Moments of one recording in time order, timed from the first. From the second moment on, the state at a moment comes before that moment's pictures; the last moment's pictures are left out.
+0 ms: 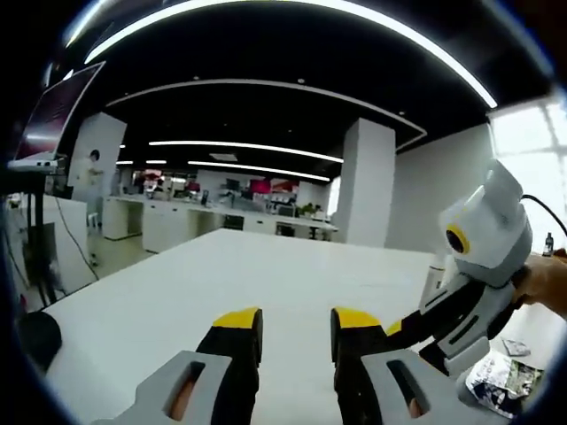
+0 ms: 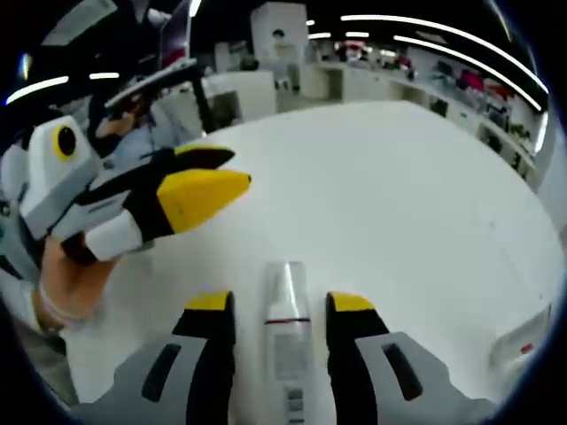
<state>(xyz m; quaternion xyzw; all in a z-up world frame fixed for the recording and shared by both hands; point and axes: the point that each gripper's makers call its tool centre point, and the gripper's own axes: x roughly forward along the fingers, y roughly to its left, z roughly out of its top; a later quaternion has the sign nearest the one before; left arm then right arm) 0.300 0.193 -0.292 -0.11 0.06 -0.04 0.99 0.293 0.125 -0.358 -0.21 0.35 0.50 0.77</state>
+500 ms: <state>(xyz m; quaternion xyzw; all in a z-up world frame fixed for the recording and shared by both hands) 0.301 0.188 -0.287 -0.12 0.05 -0.06 0.99 0.302 0.121 -0.330 -0.15 0.31 0.48 0.81</state>
